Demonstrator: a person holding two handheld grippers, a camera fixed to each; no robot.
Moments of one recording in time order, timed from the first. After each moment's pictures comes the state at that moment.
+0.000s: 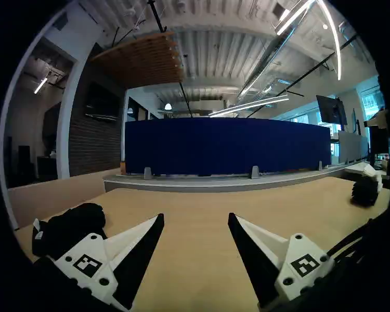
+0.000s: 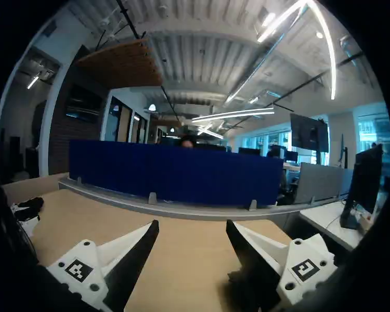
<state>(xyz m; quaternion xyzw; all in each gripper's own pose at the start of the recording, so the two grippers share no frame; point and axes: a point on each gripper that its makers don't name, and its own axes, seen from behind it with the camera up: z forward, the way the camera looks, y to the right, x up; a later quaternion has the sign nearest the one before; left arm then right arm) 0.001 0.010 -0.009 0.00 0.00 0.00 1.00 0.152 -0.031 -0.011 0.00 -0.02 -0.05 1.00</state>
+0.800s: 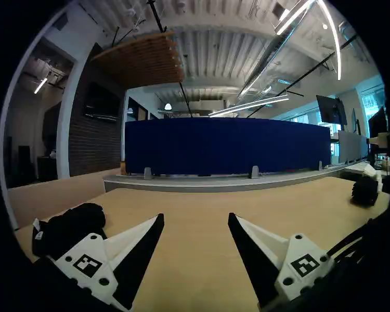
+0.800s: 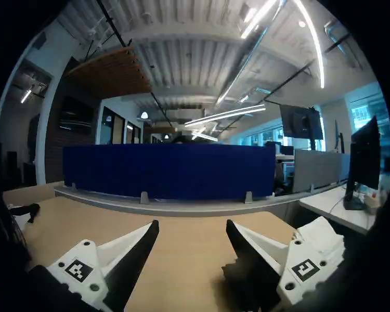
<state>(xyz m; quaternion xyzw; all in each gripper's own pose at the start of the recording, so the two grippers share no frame) 0.002 0.010 -0.008 0.00 0.00 0.00 1.00 0.100 0.014 -0.004 -0.01 0.00 0.00 1.00</state>
